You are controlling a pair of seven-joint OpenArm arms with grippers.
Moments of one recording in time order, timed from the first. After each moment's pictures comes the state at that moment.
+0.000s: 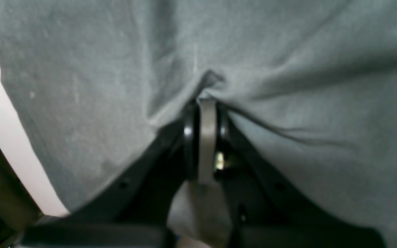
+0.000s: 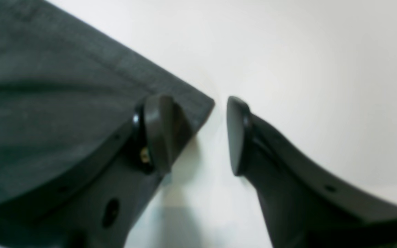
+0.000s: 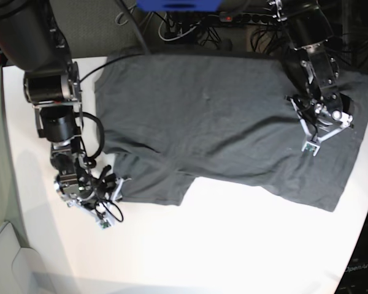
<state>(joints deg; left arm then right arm) -2.5 -4.4 -26.1 87.1 19.5 -40.3 59.5 36.1 8.6 -3.4 34.9 -7.5 24.4 -24.5</state>
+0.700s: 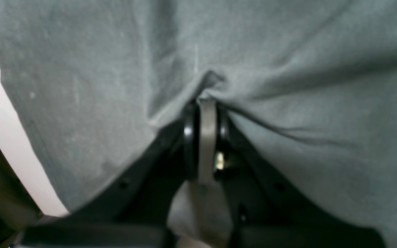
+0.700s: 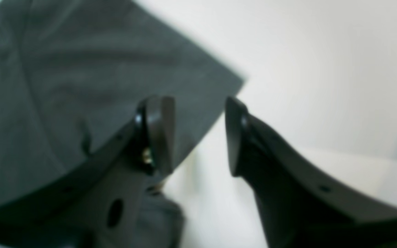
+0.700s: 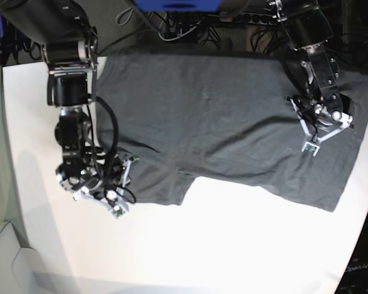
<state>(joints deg) -2.7 -4.4 -26.1 87.1 19.5 -40.3 59.7 22.1 4.1 1.4 68.5 -7.5 34.8 -49.5</state>
